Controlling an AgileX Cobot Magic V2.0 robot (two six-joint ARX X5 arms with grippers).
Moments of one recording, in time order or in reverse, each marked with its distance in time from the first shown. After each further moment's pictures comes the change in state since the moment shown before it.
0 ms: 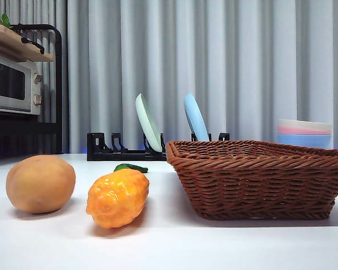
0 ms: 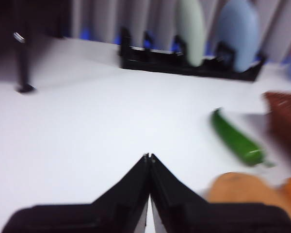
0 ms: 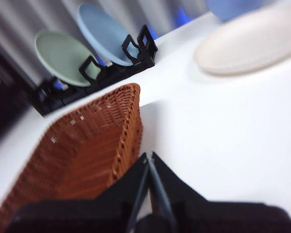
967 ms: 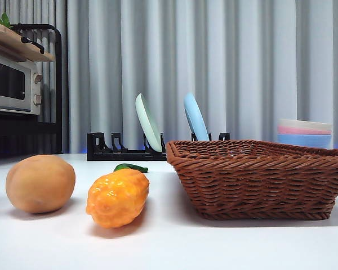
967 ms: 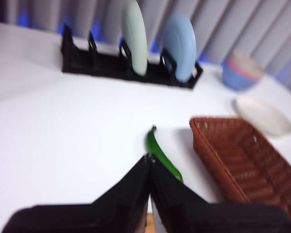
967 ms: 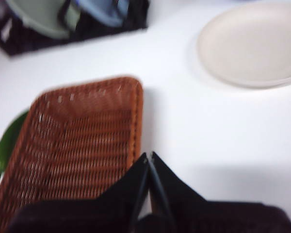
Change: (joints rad) left arm 0.000 0.538 0.570 -0.201 0.201 0.005; right arm 0.000 0.801 0.721 -0.338 -0.056 -0.294
